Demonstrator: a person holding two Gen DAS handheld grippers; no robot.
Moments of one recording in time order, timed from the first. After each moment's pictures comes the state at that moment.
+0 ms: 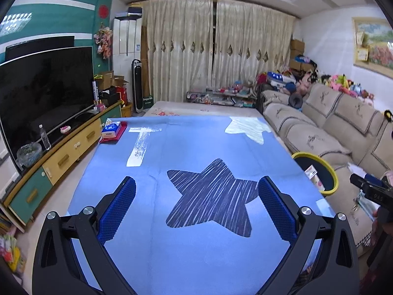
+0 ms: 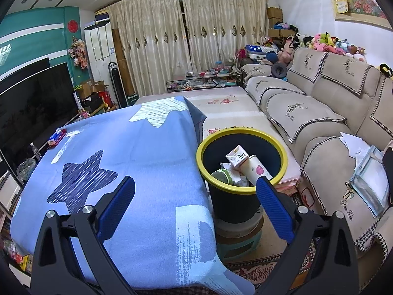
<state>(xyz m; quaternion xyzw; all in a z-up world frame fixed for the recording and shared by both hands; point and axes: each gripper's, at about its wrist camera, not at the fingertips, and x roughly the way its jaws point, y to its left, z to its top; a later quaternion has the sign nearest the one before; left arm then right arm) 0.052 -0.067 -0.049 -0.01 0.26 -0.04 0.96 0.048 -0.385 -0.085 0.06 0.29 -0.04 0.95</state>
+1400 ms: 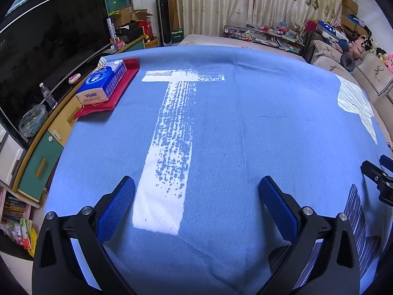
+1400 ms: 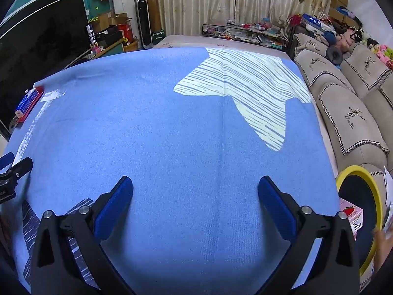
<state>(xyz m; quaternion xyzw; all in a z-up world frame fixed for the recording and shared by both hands) 0.354 0.026 -0.184 -0.02 0.45 0.05 0.89 0.357 -0.224 -0.172 -0.02 0.45 0.03 0.89</state>
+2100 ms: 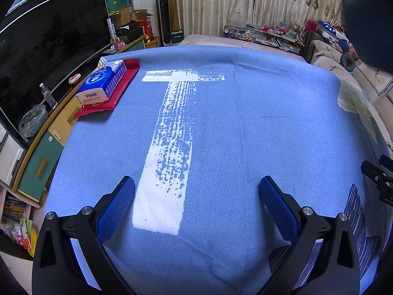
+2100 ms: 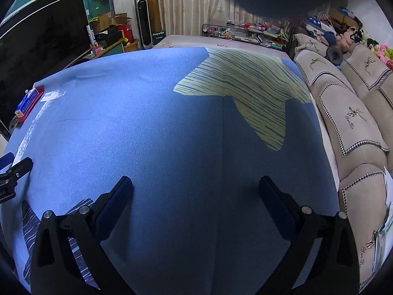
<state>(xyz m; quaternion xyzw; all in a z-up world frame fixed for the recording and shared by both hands) 0.354 0.027 -0.184 -0.02 0.45 0.05 0.89 0.357 -0.227 -0.171 -0.02 0.45 0.03 0.89</state>
